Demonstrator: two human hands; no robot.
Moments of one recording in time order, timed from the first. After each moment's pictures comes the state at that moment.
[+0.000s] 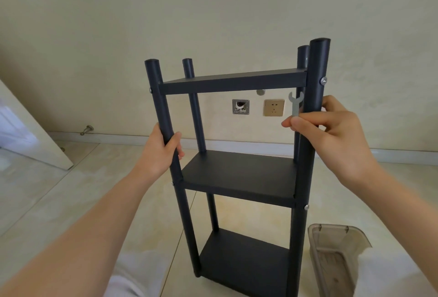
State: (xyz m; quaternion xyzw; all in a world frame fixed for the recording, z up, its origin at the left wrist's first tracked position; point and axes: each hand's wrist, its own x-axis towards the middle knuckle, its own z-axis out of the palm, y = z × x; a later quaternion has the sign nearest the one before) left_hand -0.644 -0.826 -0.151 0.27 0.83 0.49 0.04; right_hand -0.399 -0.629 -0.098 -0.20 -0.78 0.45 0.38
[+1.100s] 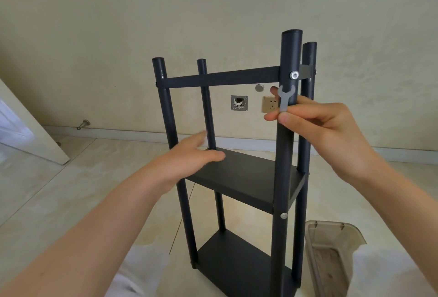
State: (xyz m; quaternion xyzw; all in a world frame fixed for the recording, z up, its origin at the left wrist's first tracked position) left_hand -0.575 -0.806 -0.118 0.29 0.83 0.38 0.28; right_hand -0.395 -0.633 -0.088 -0.04 -0.78 0.55 0.31
